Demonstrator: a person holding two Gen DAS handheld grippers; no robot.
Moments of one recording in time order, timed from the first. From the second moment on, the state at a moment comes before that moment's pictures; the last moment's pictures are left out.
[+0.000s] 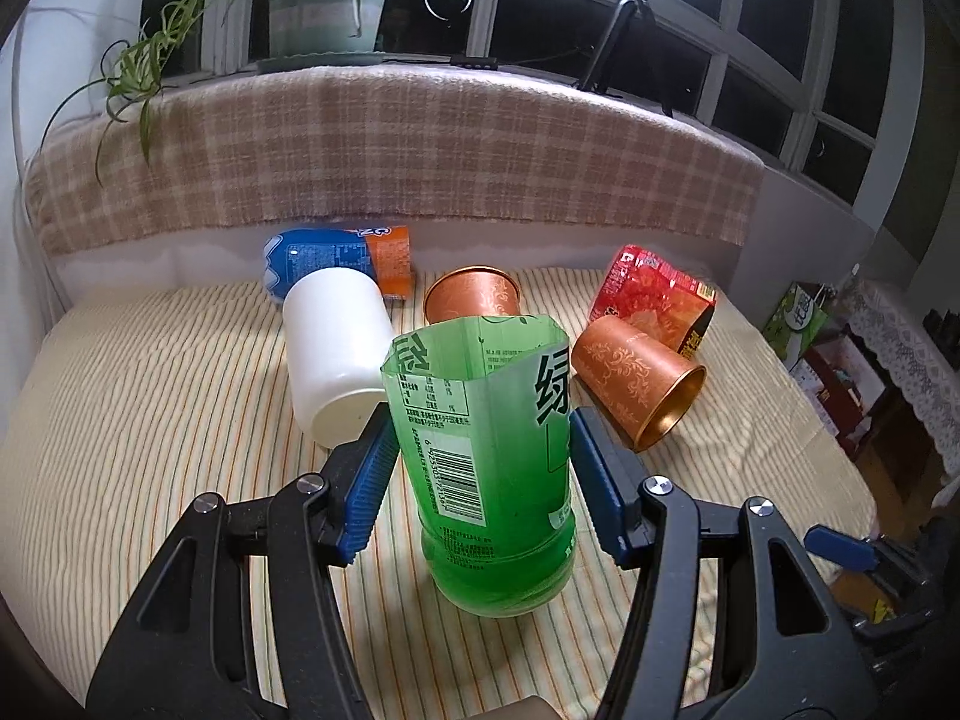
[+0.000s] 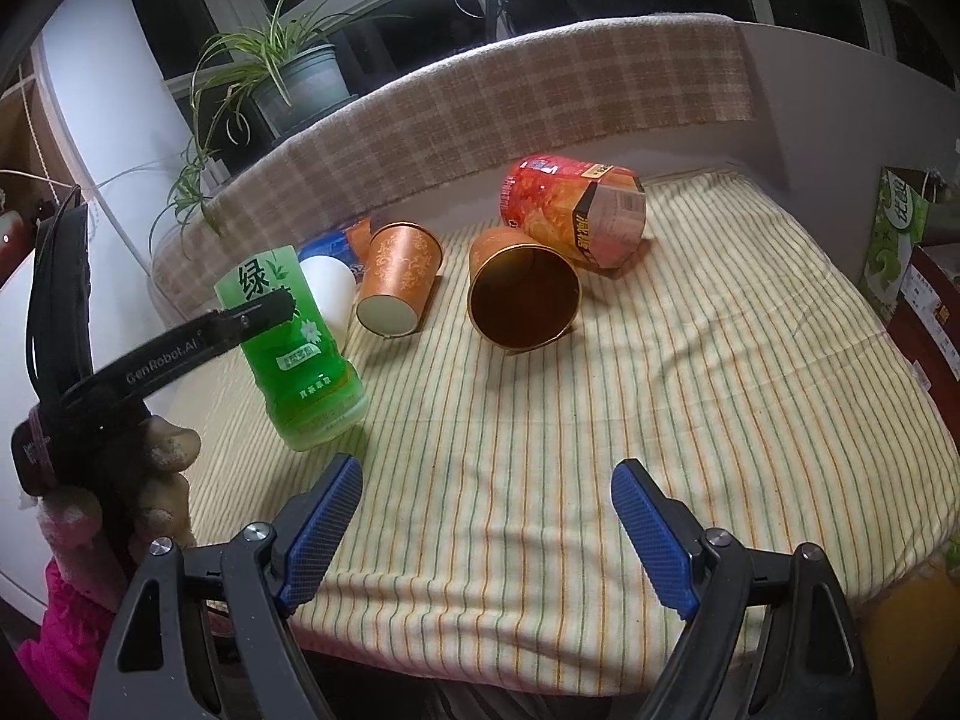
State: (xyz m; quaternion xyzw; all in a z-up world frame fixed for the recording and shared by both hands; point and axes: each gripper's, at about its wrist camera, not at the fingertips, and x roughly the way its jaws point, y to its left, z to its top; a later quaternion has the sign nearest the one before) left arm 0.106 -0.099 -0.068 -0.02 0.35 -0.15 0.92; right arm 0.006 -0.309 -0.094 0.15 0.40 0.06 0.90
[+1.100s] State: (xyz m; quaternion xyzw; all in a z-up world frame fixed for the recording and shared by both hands) left arm 0.060 -0.087 -0.071 -0.02 0.39 -0.21 0.89; right arm 0.001 -0.292 -0.079 0.11 0.37 0.07 0.92
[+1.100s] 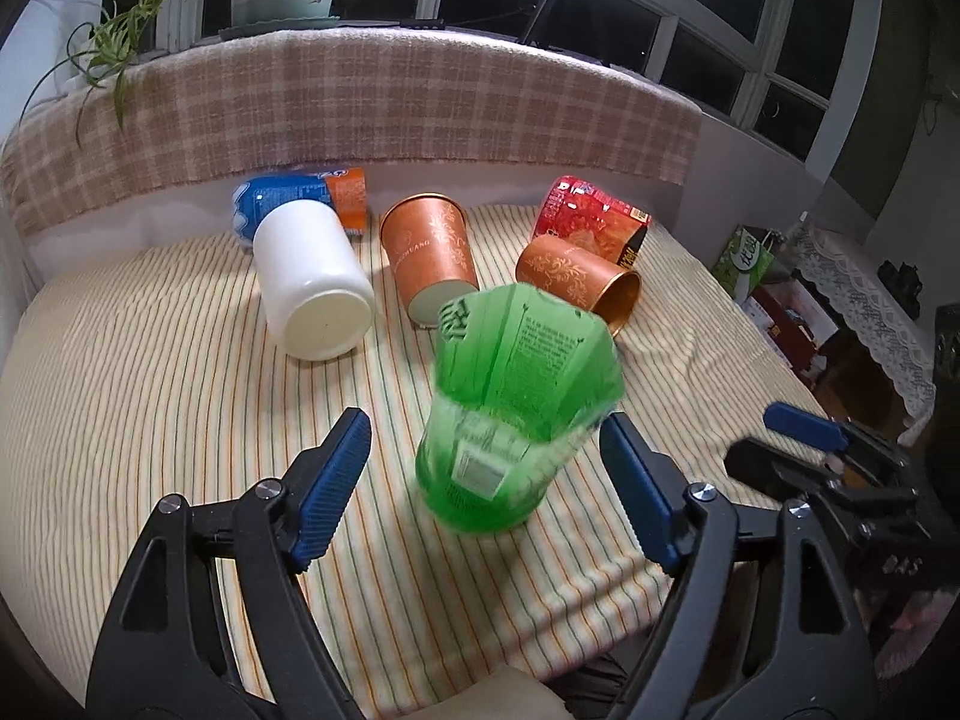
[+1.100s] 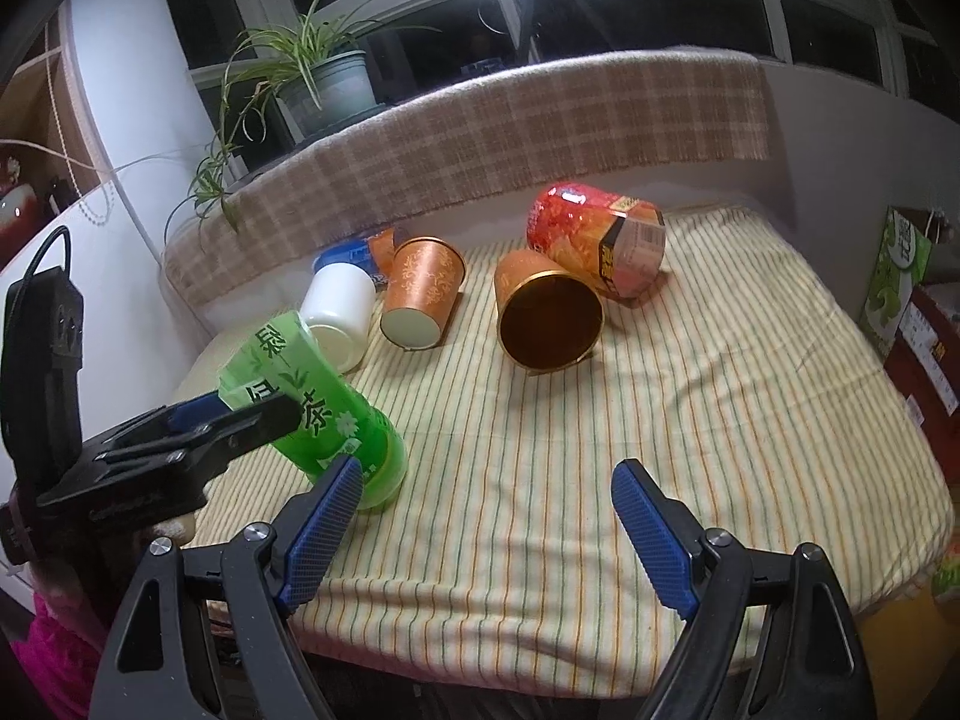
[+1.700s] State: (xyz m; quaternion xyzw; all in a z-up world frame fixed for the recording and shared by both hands) left arm -0.007 -0.031 -0.017 -0.04 0.26 -0.12 0.96; right arm -0.012 -0.272 -0.038 0.03 0.29 0.02 0.96
